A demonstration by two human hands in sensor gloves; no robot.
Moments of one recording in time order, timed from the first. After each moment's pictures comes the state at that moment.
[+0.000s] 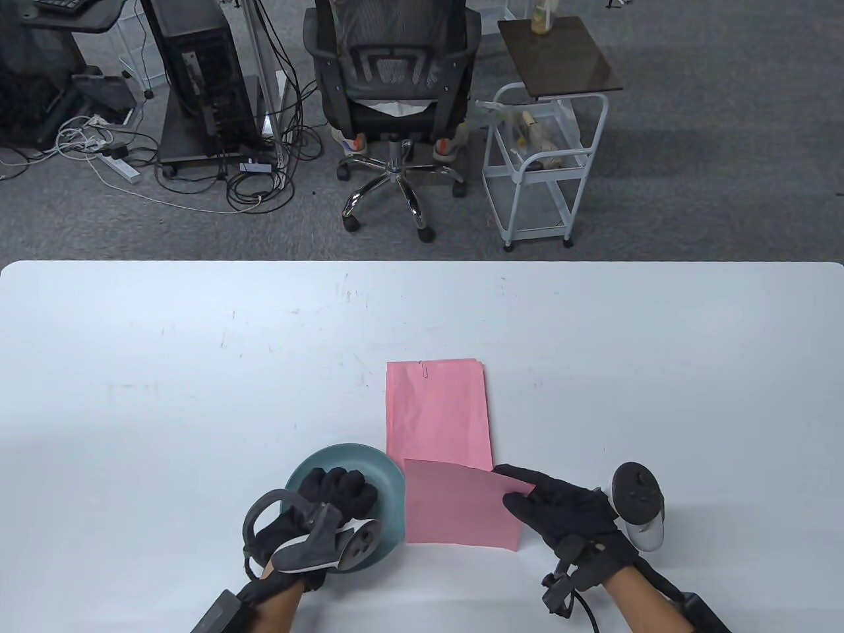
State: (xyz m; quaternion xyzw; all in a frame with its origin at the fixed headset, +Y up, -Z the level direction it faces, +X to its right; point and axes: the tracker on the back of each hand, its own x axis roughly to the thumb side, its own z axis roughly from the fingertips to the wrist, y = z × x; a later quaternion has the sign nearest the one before) left_hand -0.132 -0.768 -0.248 0.00 -0.25 -0.15 0.96; right_hand 0.202 -0.730 -0.267 0.26 0.09 0.75 0.60
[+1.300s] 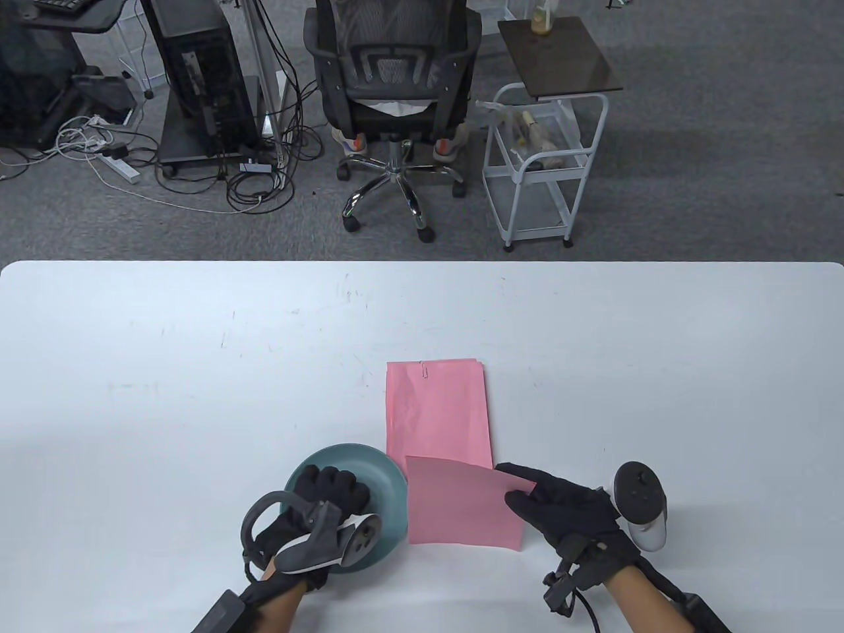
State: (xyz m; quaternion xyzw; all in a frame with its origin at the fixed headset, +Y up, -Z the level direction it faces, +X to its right) left_hand -0.135 -0.751 -0.248 0.01 -0.20 -0.12 0.97; right_hand 0.206 -0.732 -0.269 0.25 0.08 0.76 0.60
